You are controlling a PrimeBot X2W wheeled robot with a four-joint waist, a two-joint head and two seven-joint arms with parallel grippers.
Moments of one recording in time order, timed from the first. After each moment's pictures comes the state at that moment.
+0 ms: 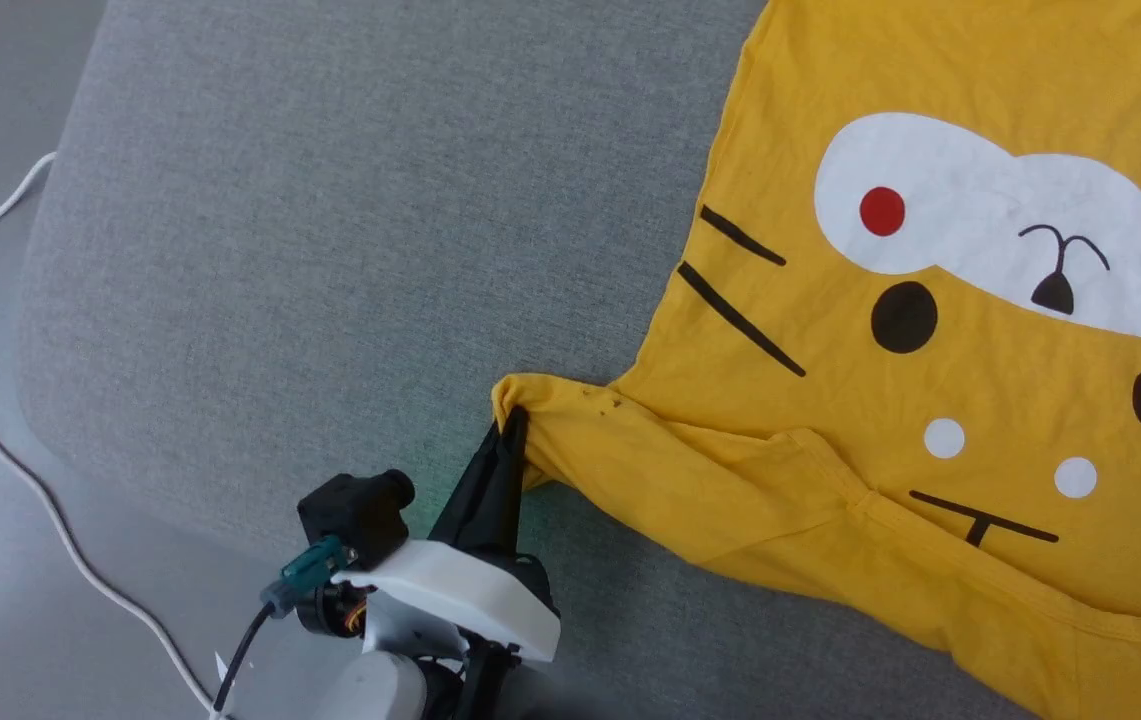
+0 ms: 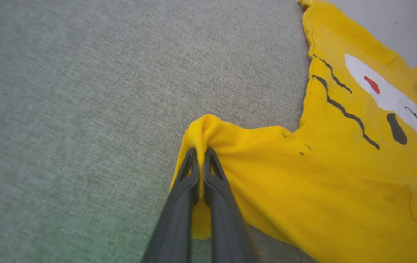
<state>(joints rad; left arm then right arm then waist) -0.12 0.08 -0.39 -0.01 -0.55 0.17 -0.08 -1.04 -0.29 -0.54 0.52 -0.22 0.13 0.74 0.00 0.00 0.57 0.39</state>
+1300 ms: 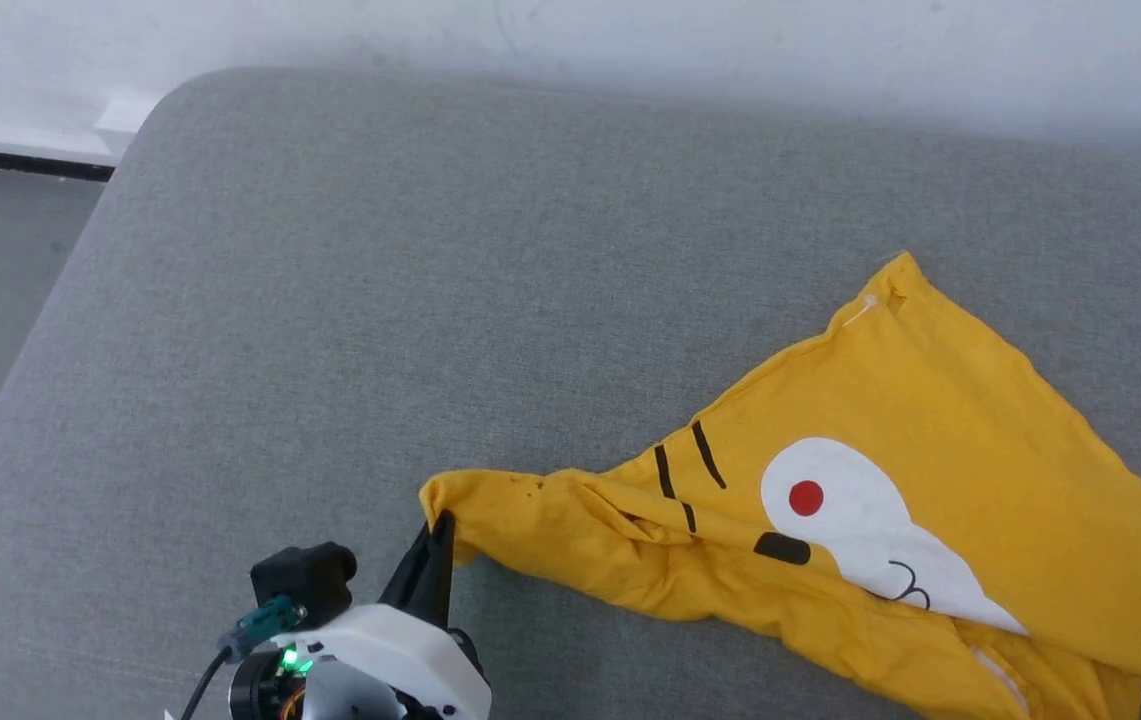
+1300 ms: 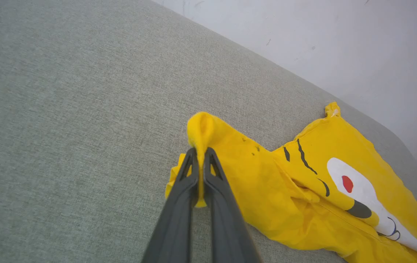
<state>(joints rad) 0.00 0.18 -0.36 0.01 -0.60 0.21 0.00 -0.02 -0.06 -0.73 0.21 0.18 0.13 0.64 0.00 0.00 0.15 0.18</state>
